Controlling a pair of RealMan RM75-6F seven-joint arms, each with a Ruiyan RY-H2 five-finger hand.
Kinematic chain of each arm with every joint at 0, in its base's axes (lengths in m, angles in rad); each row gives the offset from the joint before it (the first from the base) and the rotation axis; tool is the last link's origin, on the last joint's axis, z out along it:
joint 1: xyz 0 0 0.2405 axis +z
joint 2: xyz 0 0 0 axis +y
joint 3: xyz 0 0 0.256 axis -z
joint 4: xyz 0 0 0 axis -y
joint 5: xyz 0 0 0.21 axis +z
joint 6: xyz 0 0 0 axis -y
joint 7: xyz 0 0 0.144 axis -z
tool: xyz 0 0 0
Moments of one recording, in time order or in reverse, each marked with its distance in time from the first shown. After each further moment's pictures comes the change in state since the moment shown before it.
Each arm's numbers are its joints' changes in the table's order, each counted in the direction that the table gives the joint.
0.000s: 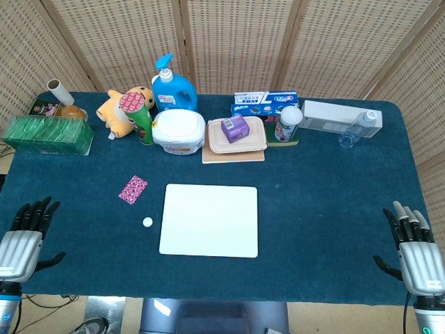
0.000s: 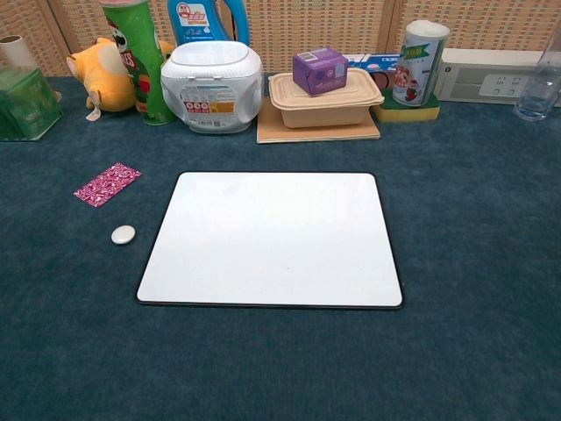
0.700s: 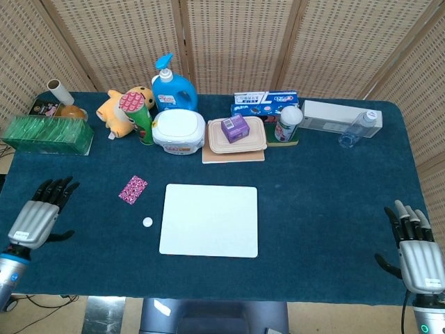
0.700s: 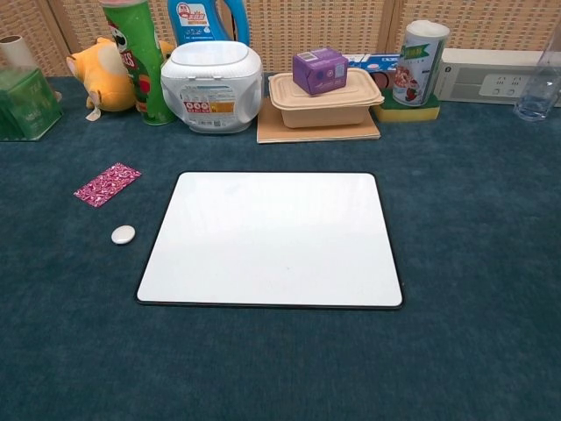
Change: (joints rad) left arm -0.237 -0.036 0.060 -0.338 0.042 0.264 0.247; right arm 0.001 -0.021 -0.014 -0.005 0.028 0.004 0.045
